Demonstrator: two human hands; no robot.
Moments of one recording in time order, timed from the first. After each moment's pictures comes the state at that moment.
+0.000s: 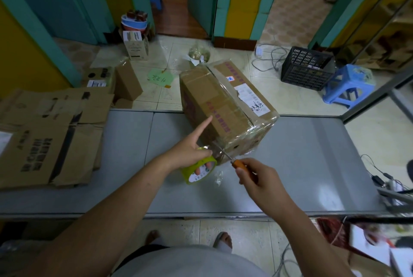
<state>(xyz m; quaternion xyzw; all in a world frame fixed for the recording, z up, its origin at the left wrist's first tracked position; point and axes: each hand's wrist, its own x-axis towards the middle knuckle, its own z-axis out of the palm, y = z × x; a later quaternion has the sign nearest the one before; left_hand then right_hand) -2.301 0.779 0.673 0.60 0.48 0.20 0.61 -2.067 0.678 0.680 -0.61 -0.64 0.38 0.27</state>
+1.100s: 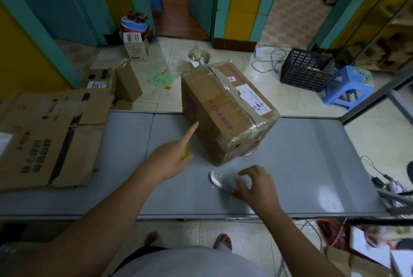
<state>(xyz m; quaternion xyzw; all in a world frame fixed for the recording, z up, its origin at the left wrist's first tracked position) -2.339 0.774 0.642 0.77 0.57 0.07 0.27 -2.049 0.688 0.580 -0.70 -0.67 0.17 0.17</state>
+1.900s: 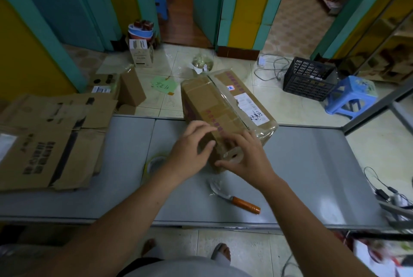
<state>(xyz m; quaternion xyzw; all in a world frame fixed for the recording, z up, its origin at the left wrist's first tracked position) -2.291 0.782 0.657 0.75 0.49 0.37 0.25 -2.070 0.766 0.667 -0.53 -0.78 0.18 0.27</state>
